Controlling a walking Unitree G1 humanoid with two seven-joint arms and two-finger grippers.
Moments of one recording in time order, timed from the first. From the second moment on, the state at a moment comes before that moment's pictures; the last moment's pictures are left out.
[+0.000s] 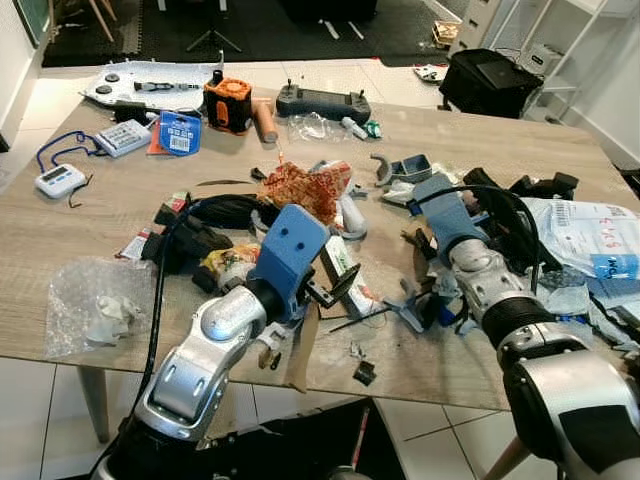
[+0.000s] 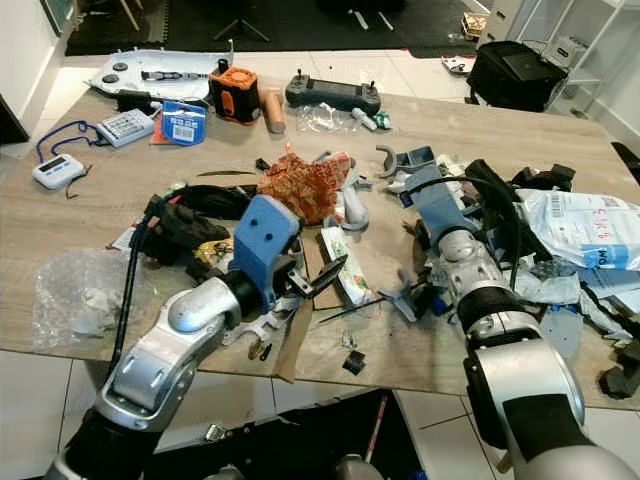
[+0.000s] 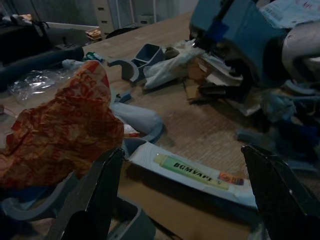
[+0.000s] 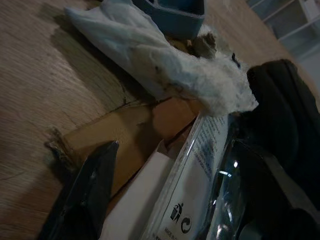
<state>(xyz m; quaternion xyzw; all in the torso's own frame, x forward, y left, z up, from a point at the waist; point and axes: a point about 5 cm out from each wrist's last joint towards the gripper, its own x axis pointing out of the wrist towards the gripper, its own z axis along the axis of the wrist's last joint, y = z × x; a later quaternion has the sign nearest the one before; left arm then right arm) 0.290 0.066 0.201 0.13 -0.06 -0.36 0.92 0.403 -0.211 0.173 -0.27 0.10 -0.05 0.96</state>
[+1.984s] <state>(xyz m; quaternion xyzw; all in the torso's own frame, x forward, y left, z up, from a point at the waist) 0.279 0.062 0.197 0.20 -0.04 -0.50 0.84 0.362 -0.162 0.311 -0.03 -0.13 0.05 0.99</state>
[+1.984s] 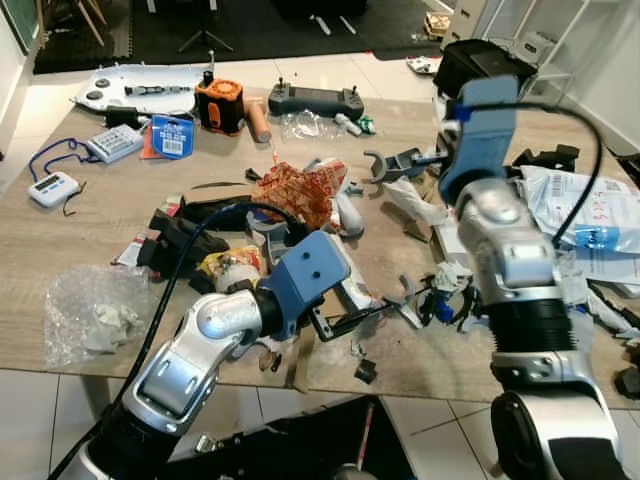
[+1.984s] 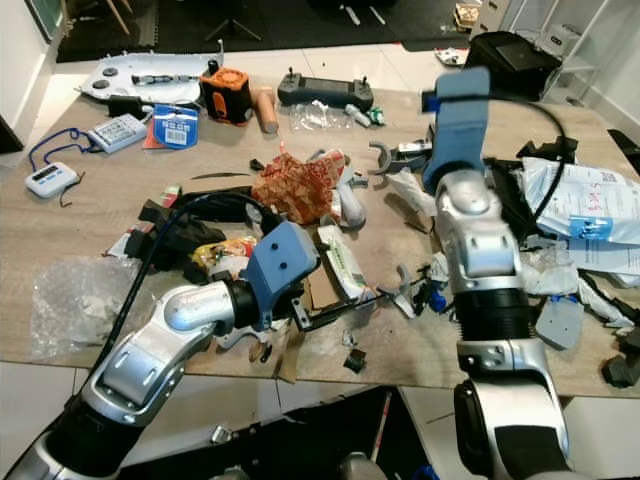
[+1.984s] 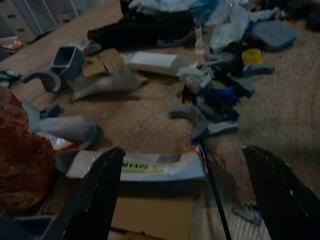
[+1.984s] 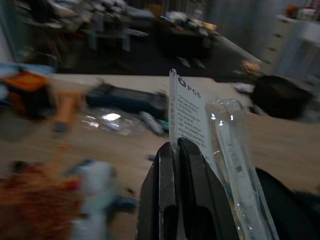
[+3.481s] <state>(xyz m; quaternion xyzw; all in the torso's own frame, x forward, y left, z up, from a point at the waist) 0.285 0.066 0.199 0.20 -0.05 -0.49 0.85 0.299 -0.193 0.235 -0.12 0.15 0.34 0.92</state>
